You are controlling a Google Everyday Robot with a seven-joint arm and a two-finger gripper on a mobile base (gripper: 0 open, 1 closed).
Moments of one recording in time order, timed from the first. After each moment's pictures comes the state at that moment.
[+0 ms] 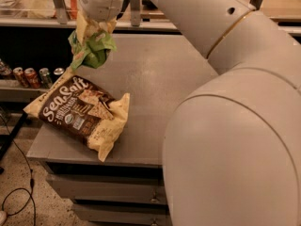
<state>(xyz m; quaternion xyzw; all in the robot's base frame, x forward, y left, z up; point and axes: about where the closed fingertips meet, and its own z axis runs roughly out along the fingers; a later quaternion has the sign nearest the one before) 0.668 0.128 0.961 -0.29 0.93 0.14 0.19</state>
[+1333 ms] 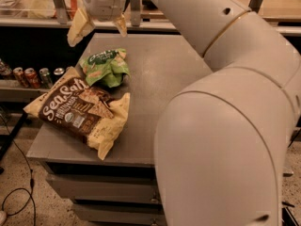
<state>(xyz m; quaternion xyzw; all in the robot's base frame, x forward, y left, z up) 0.673 0.121 0.958 -0.28 0.93 0.14 0.18</state>
